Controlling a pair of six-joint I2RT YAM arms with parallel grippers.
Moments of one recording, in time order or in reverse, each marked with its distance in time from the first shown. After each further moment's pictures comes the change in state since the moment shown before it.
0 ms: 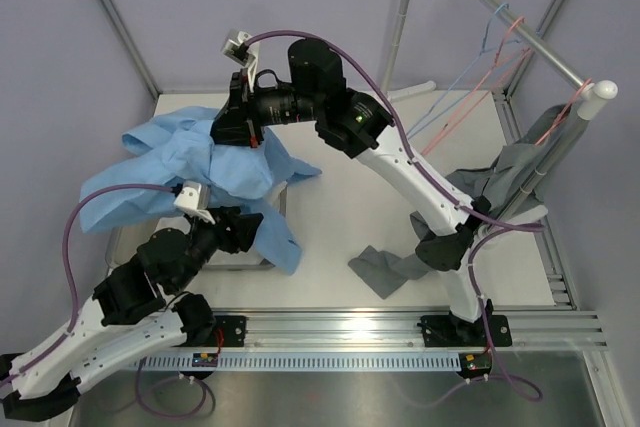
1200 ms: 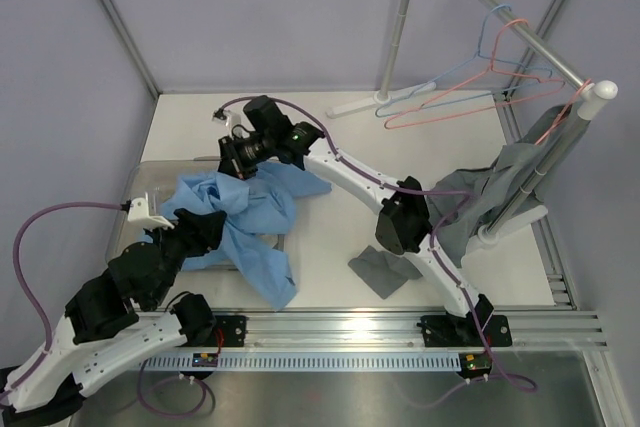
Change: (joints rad) left arm 0.000 -0.124 0.069 -0.240 -0.267 -0.238; right arm -0.045 0.338 -0.138 -0.005 -0.079 0.240
